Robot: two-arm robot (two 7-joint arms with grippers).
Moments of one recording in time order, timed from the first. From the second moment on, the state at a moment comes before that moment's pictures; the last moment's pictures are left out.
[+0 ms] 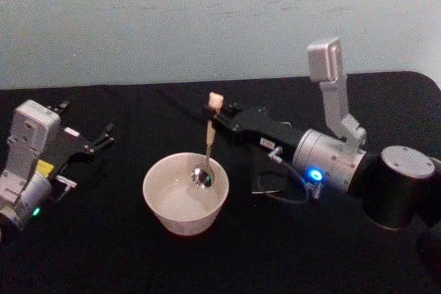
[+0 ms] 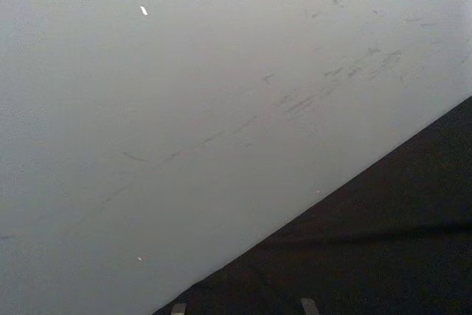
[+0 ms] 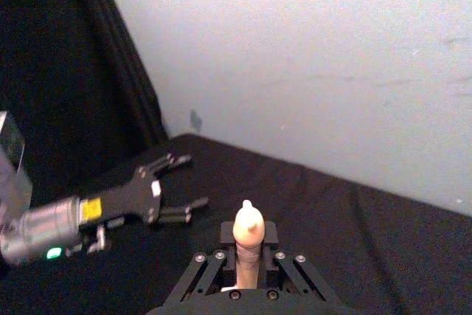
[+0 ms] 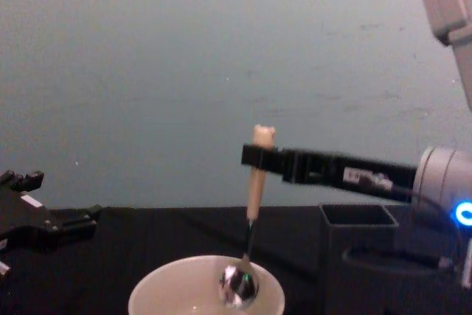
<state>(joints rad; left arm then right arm) -0.20 0.60 0.45 -1.41 -0.25 -0.12 0.03 0.35 0.35 -0.50 -1.48 0.65 0.21 0.44</state>
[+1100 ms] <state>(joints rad) -0.20 0.60 0.45 -1.41 -0.25 -0.12 0.03 0.33 0.46 -0.32 -1.59 0.87 0.20 0.37</state>
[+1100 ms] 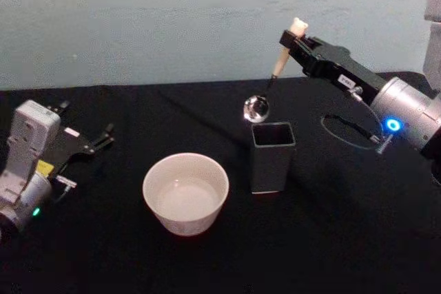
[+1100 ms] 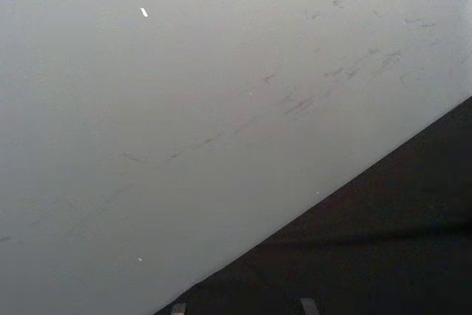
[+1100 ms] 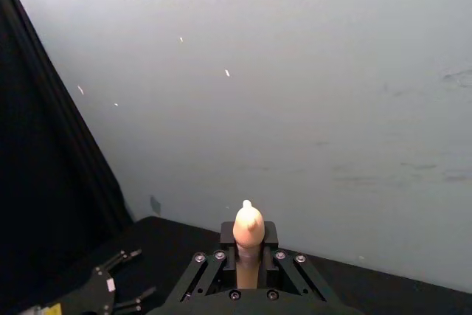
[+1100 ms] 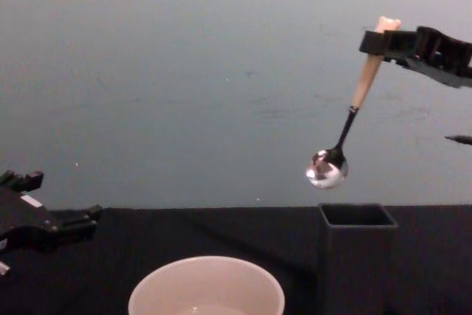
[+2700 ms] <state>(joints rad) -0.20 0.60 0.45 -1.41 -0.25 -0.12 0.03 0.29 0.52 -0.43 -1.51 0.77 0.20 0.35</state>
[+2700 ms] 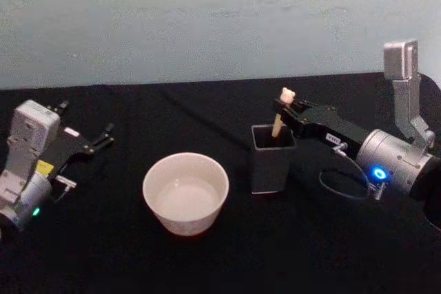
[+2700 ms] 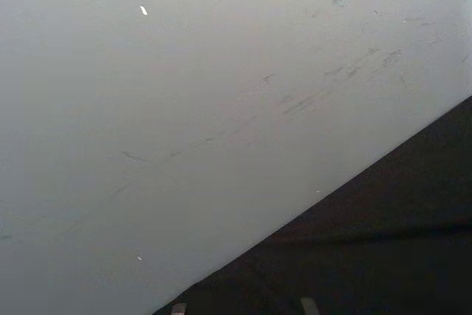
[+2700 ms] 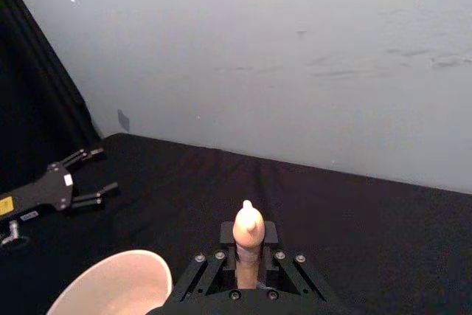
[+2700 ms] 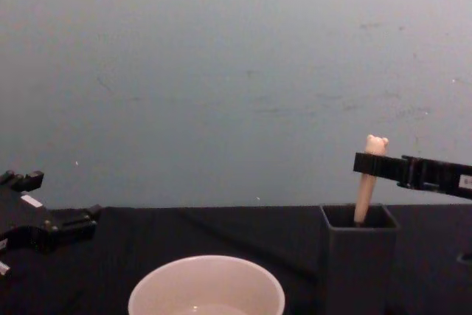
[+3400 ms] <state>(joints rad) -0.20 0.60 0.45 -1.41 -0.25 -0.12 0.03 0.28 0.50 -0.42 -1.49 0.74 0.20 0.36</state>
